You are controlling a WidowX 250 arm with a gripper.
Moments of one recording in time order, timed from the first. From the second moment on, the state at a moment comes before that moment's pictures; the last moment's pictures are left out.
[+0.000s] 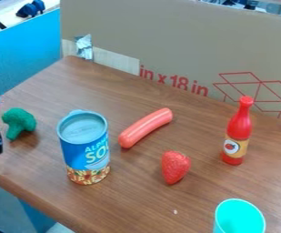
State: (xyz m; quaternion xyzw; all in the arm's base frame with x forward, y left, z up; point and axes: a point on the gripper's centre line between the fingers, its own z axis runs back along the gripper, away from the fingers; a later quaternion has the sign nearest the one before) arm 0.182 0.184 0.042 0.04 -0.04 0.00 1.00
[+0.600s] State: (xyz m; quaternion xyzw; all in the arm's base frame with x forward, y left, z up) arm 0.208 0.184 0.030 0.06 -0.04 0.00 1.00
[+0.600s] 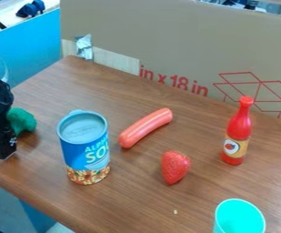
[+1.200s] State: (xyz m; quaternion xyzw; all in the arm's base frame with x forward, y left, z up) arm 0.235 0.184 0.025 0.06 -0.06 0.00 1.00
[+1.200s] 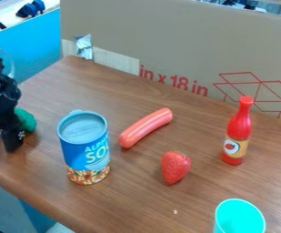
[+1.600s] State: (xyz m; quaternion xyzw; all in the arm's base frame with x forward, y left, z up) arm 0.245 0.185 0.021 0.04 -0.07 0.02 1.00
